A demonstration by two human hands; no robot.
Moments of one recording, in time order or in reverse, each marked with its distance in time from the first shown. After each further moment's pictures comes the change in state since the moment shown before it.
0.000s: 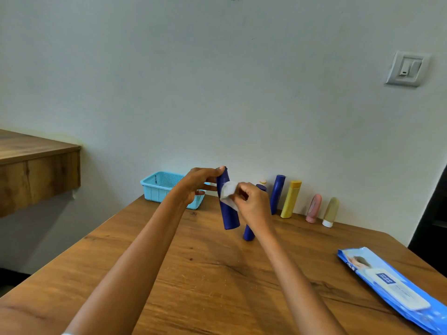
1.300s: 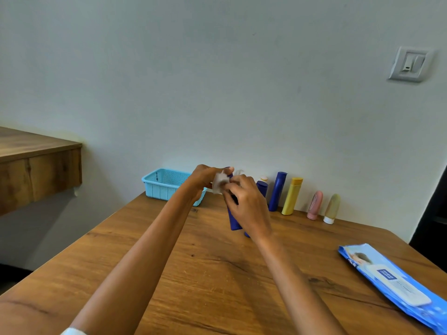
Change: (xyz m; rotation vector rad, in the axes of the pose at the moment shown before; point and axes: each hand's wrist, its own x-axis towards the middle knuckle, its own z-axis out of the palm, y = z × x) left_hand -0.015 0.013 0.017 0.022 0.095 0.006; right_hand -0.009 -0.014 0.004 -0.359 0.061 -0.340
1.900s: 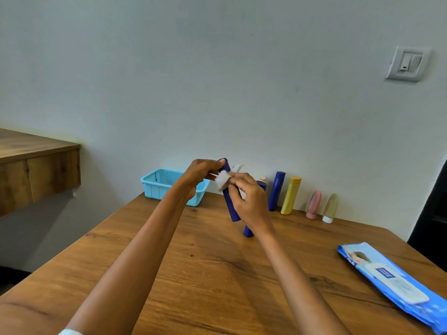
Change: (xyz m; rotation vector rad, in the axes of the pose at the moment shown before) left_hand 0.008 -0.003 -0.013 -0.056 -0.063 0.186; right_hand 0.002 0.008 0.001 0.372 0.024 0.146
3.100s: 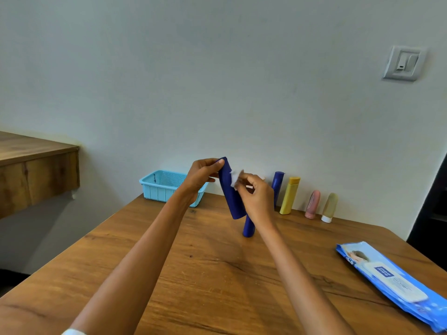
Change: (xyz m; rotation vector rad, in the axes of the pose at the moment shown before) left_hand 0.003 -0.013 0.010 -0.043 -0.023 0.129; right_hand 0.006 0.007 -0.008 0.076 0.111 0.258
